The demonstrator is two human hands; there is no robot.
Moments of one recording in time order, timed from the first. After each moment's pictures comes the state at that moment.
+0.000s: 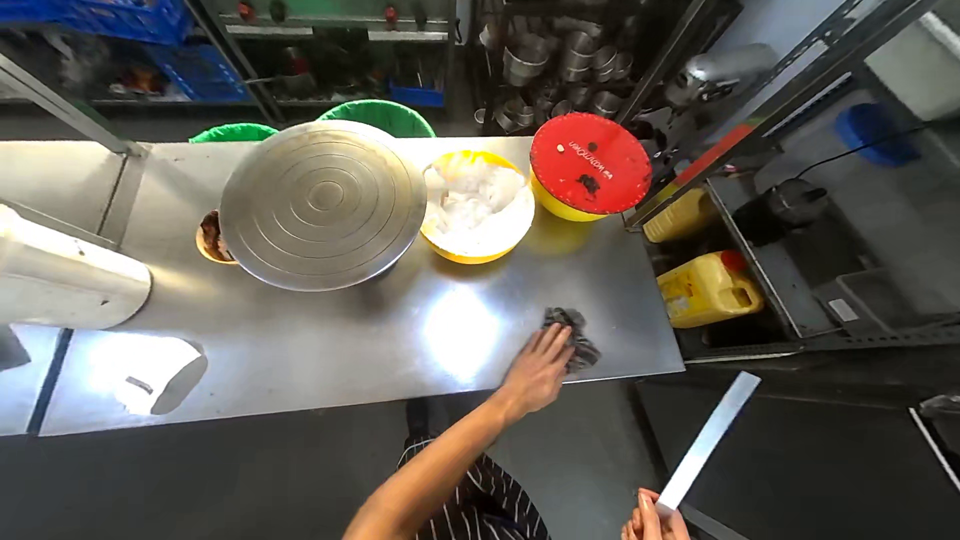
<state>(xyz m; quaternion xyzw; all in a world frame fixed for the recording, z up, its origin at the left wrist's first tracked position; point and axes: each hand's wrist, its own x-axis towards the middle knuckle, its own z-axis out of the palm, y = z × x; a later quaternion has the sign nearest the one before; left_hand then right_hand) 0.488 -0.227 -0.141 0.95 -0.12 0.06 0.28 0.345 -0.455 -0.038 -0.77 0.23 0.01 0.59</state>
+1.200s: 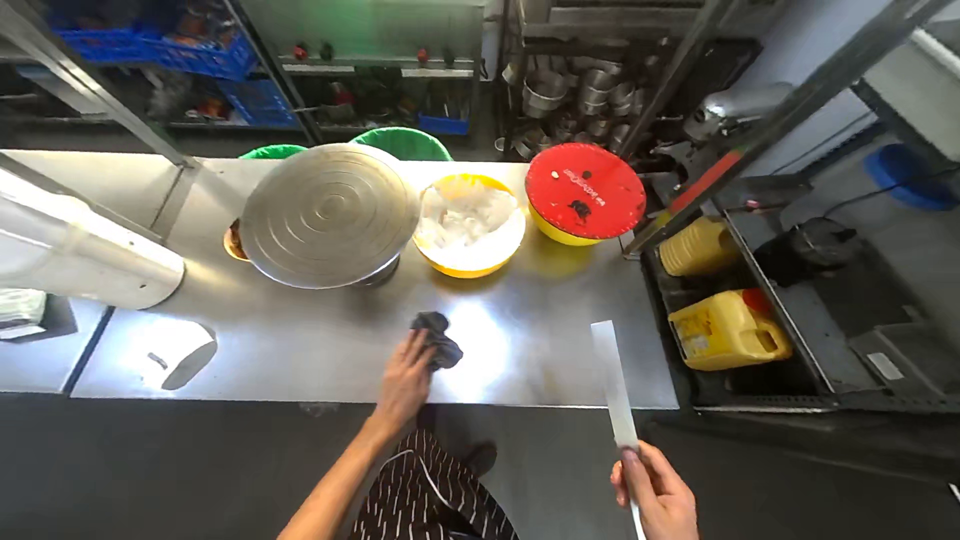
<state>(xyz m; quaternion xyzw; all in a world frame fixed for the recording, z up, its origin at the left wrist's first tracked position) 0.379 -0.078 -0.131 0.95 0.13 0.17 0.22 0.465 -0.457 0.009 -0.80 -0.08 0.14 0.57</state>
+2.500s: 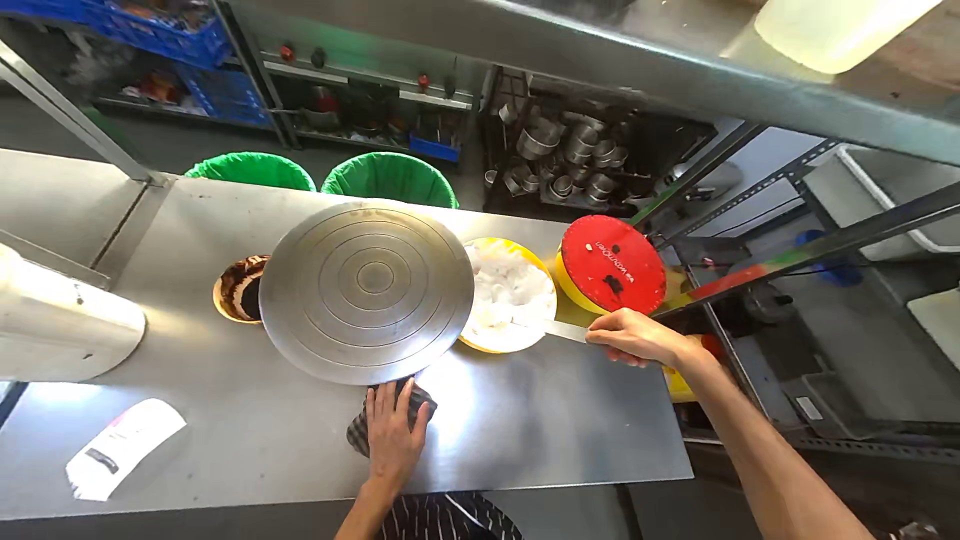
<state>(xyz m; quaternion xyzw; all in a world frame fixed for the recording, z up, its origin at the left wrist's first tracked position) 0.394 0.002 -0.128 0.90 0.28 0.24 0.23 0.731 -0.204 0.104 -0.88 -0.20 0.42 0.12</state>
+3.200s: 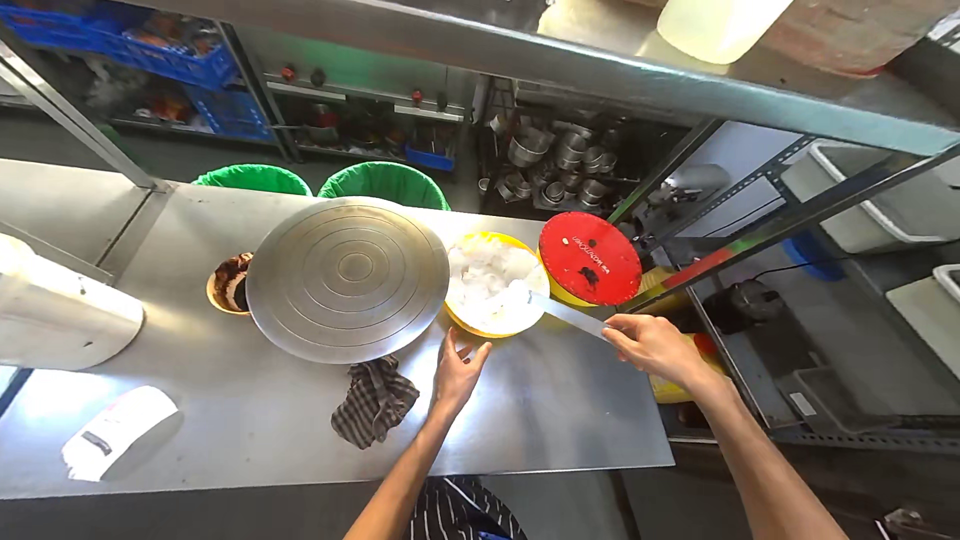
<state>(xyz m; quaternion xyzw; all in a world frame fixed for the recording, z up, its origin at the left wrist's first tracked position) 0.525 -0.061 -0.063 0.65 0.37 0.08 0.67 0.709 -0.278 0.114 -0.94 -0.25 0.21 0.09</state>
